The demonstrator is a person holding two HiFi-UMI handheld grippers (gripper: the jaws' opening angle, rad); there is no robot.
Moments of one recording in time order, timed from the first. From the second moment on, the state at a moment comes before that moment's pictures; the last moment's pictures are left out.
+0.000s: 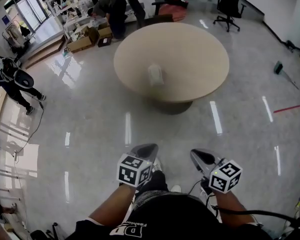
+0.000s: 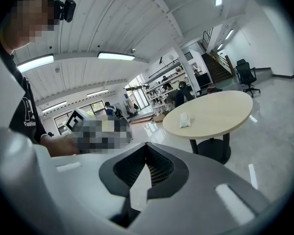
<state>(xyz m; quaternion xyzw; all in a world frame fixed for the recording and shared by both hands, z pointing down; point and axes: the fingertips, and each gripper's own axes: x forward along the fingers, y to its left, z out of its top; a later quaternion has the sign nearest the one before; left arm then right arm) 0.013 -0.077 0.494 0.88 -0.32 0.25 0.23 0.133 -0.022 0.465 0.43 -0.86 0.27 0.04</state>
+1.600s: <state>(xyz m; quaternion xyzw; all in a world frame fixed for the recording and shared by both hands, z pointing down) 0.072 -0.466 0.484 0.87 -0.37 0.22 0.23 0.178 -0.431 0.449 0.38 -0.89 0.26 0.07</state>
